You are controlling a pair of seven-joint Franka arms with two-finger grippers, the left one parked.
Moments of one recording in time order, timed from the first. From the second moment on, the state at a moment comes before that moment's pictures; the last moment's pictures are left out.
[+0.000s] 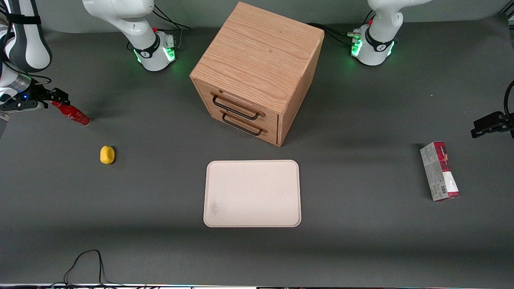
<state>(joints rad) 0.00 -0.17 -0.72 -2.52 -0.28 2.36 -0.62</state>
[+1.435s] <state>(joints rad) 0.17 -0.23 -0.70 -2.04 -0.24 1.81 -0.61</state>
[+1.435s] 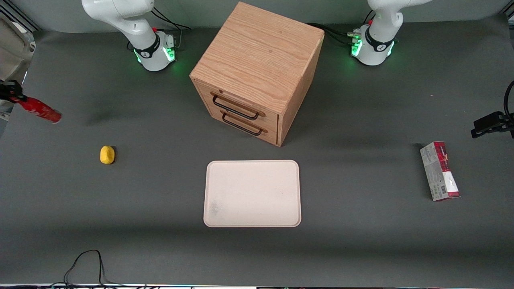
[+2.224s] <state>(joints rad) 0.33 -0.20 -0.70 -1.60 -0.21 1.43 -0.60</state>
